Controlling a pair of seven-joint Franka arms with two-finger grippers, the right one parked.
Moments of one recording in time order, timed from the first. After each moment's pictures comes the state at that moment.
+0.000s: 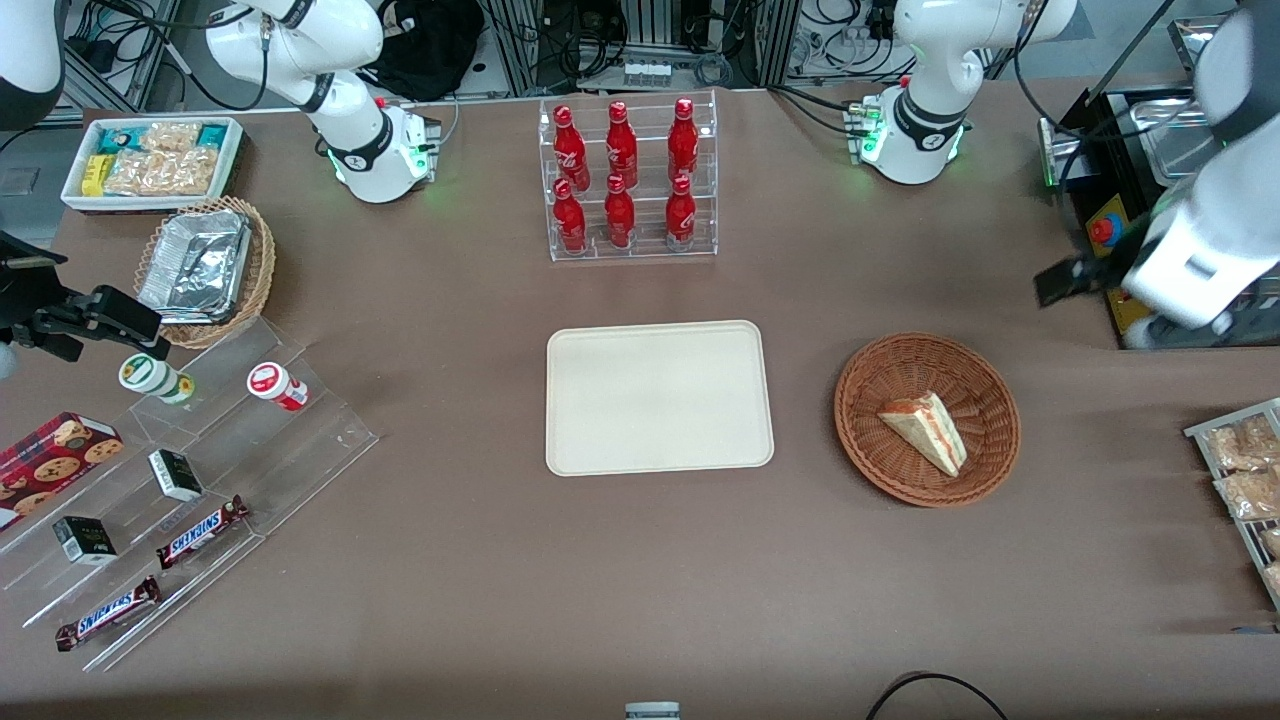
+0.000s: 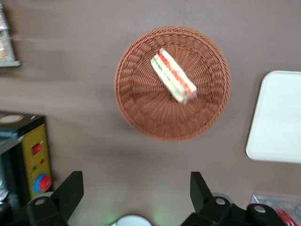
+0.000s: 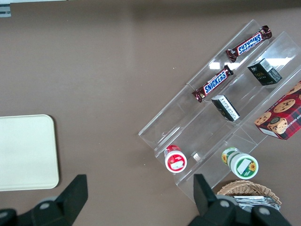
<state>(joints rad) 0.01 0.08 -0.10 -1.67 0.04 1.59 -0.18</state>
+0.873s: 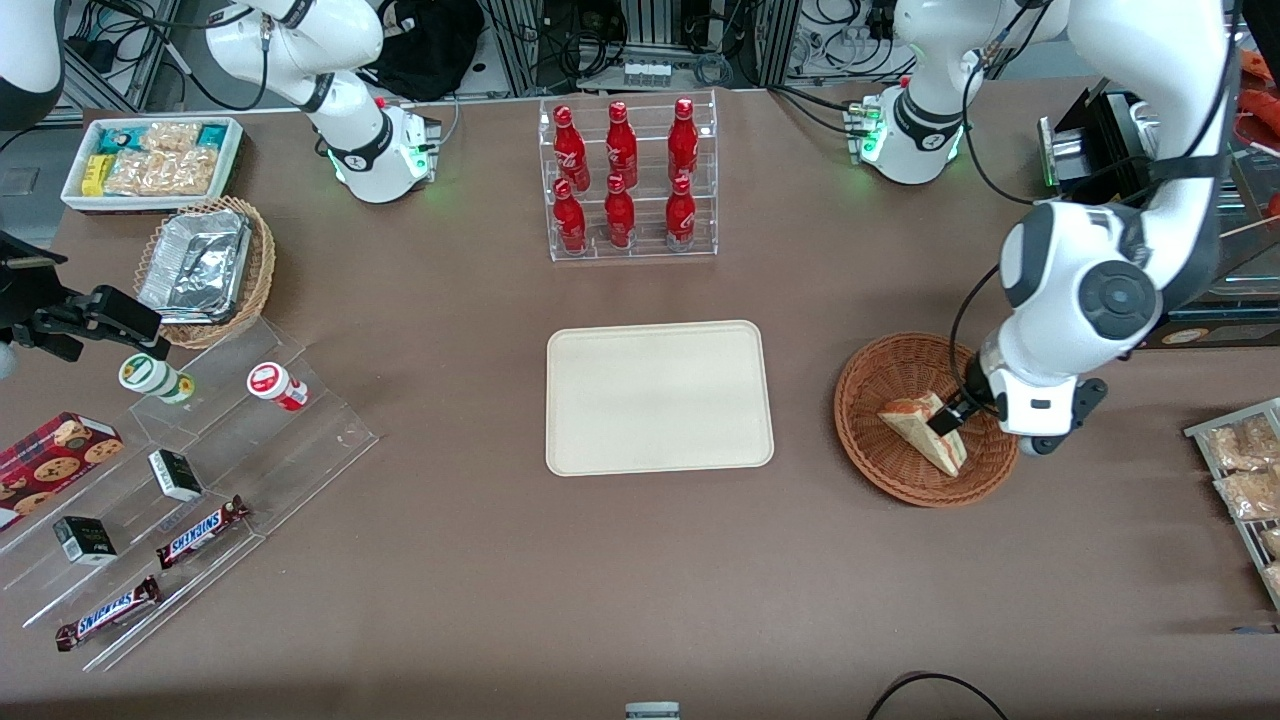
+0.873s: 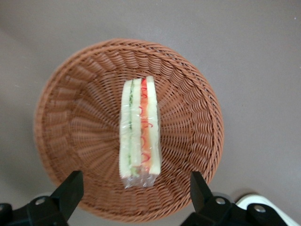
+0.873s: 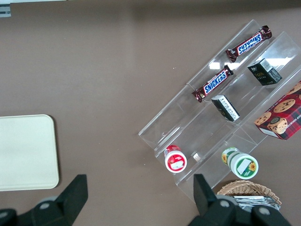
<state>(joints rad) 0.00 0.22 -0.17 -2.04 0.04 2.24 -0.93</state>
